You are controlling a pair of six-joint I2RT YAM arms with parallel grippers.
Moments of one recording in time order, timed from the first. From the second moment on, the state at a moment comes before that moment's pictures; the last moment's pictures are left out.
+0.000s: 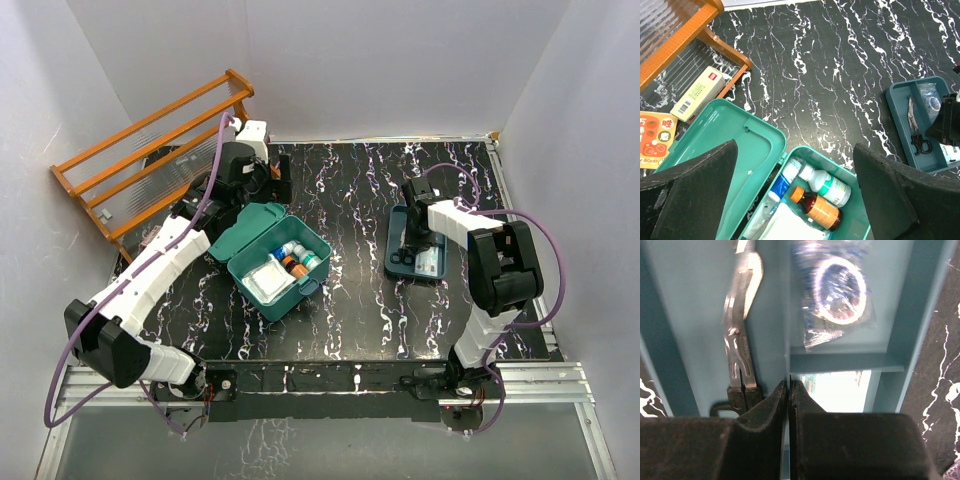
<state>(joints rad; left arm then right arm) -0.53 1.37 1.36 -0.44 -0.18 -0.23 0.21 1.79 1.13 -0.58 0.22 0.36</state>
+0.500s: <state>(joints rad) -0.46 1.44 1.22 -0.69 -0.17 -0.19 0.21 1.71 1.13 -0.56 0.25 0.37</state>
